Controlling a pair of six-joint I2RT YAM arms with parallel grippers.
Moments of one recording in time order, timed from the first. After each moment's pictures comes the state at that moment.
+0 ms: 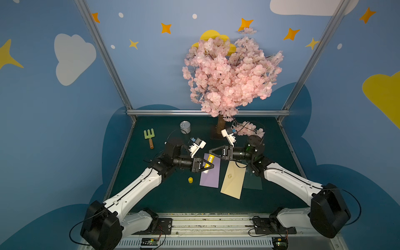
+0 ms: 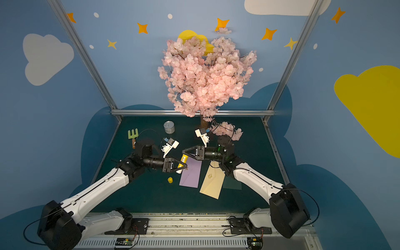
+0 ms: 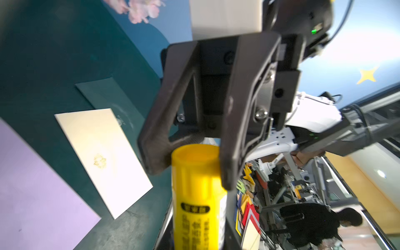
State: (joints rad) left arm -0.52 1.17 0.85 -0.08 1.03 -0.56; right arm 0.64 1.33 0.83 0.57 -0.96 0.99
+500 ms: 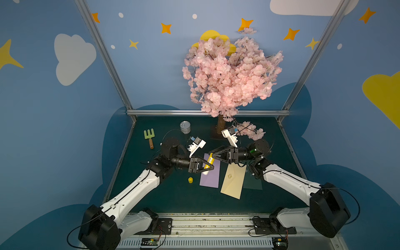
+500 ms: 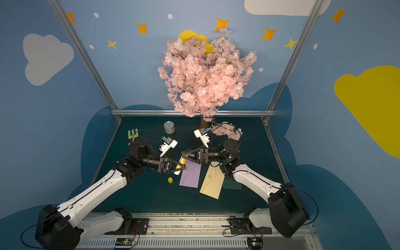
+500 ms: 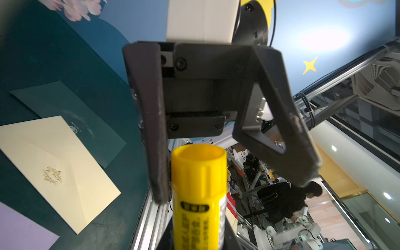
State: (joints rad) left arm -0.52 1.13 0.84 -0.03 1.12 -0.60; right arm 0.65 1.32 0.80 0.78 -1.09 1.06
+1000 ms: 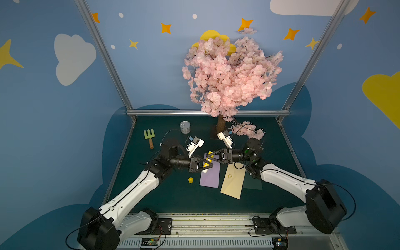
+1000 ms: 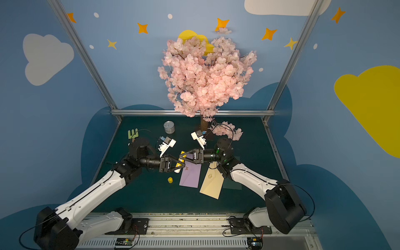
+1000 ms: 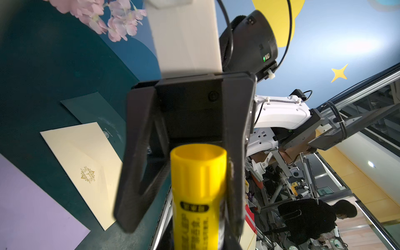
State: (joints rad) left arm -0.51 1.12 0.83 -0.05 1.03 -0.56; right arm 0.68 1.40 0.80 0.74 -1.03 1.07
